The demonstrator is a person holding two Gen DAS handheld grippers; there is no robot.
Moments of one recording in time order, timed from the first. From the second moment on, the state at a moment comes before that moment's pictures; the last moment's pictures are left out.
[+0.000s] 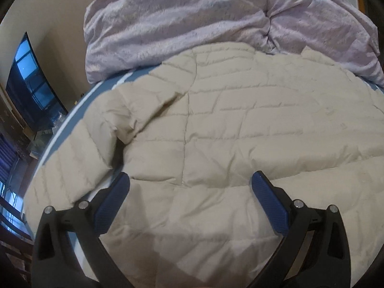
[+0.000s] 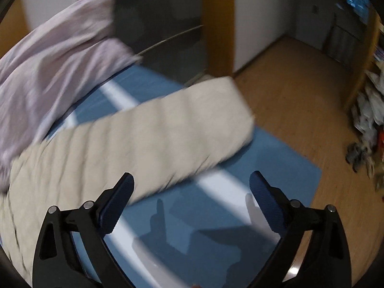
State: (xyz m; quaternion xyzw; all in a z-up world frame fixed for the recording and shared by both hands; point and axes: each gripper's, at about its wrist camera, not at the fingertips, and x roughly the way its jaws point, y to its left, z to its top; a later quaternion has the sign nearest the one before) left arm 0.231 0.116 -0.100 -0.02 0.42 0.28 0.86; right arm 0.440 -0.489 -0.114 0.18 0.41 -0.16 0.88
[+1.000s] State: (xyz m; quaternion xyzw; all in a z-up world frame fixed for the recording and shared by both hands) left arm 0.236 0.135 -0.116 -0.10 0.45 0.24 0.85; right arm 0.484 -0.388 -0.071 0.11 0.36 -0.08 0.92
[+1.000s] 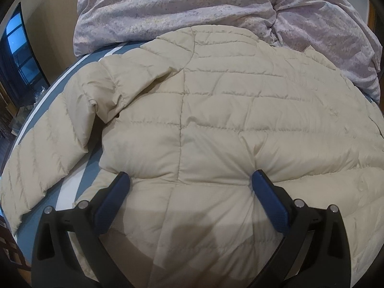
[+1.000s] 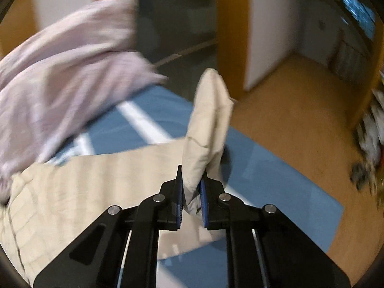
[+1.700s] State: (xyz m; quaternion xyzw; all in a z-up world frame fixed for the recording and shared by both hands) left arm 0.235 0.137 -0.116 -0.11 0.45 0.24 0.86; right arm 0.437 -0.062 -0.085 0.01 0.42 0.26 0.87
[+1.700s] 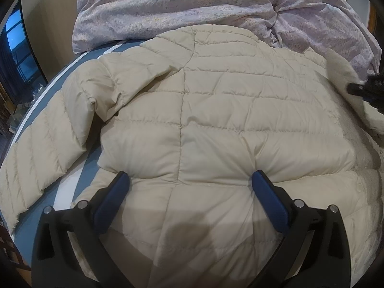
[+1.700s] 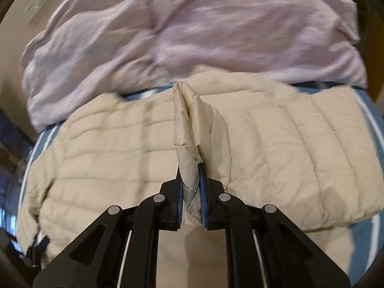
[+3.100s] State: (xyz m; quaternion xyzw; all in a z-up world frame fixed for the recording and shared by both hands) left arm 0.232 0.137 -0.115 -0.13 0.44 0.23 0.86; right arm 0.412 -0.024 -0.132 -0.10 0.39 0.17 0.90
